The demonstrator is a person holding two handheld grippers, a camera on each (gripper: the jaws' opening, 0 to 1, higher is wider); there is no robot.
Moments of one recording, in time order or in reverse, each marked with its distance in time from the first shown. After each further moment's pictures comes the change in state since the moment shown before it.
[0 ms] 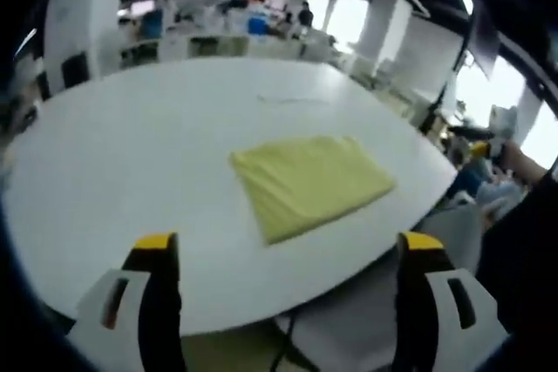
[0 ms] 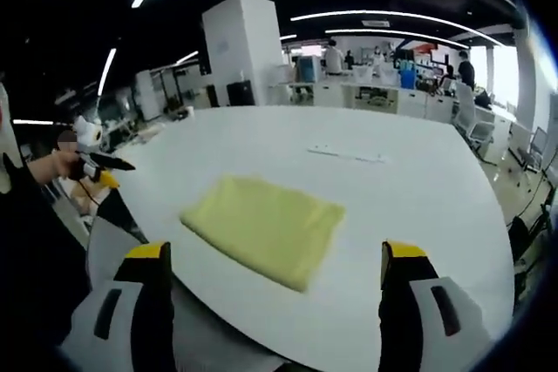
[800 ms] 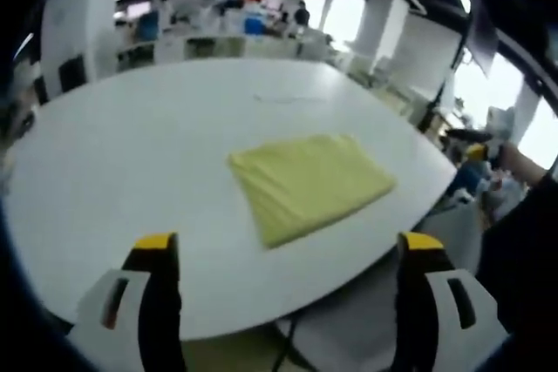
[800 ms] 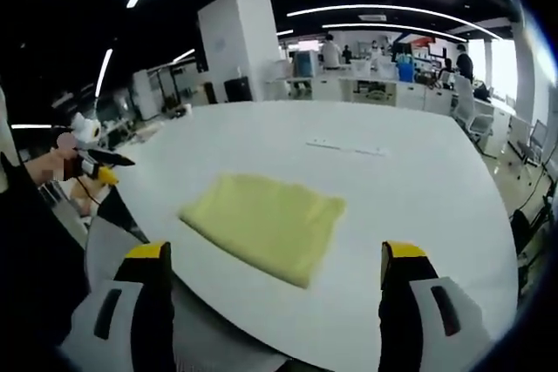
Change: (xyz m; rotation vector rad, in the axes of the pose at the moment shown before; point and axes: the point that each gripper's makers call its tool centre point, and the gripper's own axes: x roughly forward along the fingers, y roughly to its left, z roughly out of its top) left arm 0.006 0.001 0.004 0.010 0.005 -0.014; right arm 0.007 -0.003 -0.009 0.018 0.021 -0.005
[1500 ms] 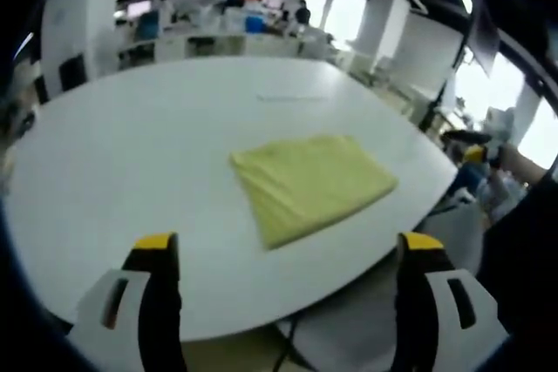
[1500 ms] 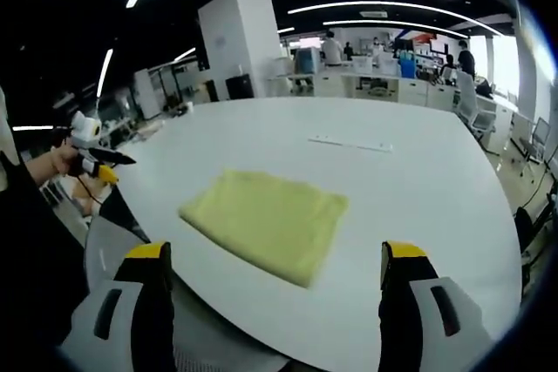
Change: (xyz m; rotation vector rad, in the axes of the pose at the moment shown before) left arm 0.004 0.003 0.000 -0.001 0.007 0.002; right arm 0.008 0.000 -0.004 0.008 0.015 0.015
